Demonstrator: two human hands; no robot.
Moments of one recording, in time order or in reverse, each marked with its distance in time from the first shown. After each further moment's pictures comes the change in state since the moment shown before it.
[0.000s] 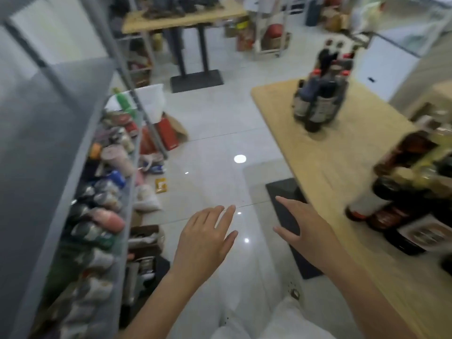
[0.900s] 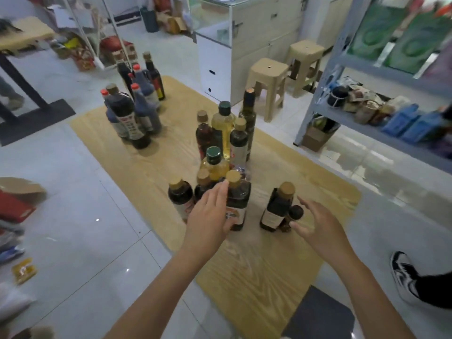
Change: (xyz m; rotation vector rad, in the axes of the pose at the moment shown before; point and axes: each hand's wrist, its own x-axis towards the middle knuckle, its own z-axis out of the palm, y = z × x) left_hand 0.181 0.383 0.100 -0.305 -0.162 0.339; right_hand -0.190 0.320 -0.191 0.089 0.339 0.721
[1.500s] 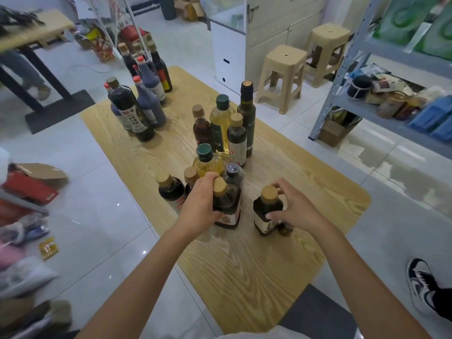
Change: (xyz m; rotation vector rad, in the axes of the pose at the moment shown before) left_hand 0.038 0.001 0.009 -0.341 -0.121 -0.197; right_hand 0.081 0.009 0.007 0.163 -0.328 -0.160
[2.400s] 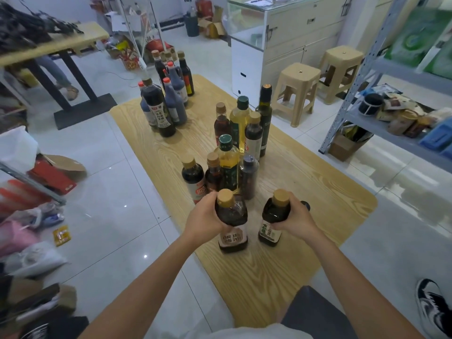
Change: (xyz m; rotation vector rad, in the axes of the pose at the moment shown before) left_hand -0.075 -0.021 0.011 -0.132 0.017 -0.170; right_hand -0.035 0.010 0.053 0.209 0.075 0.040
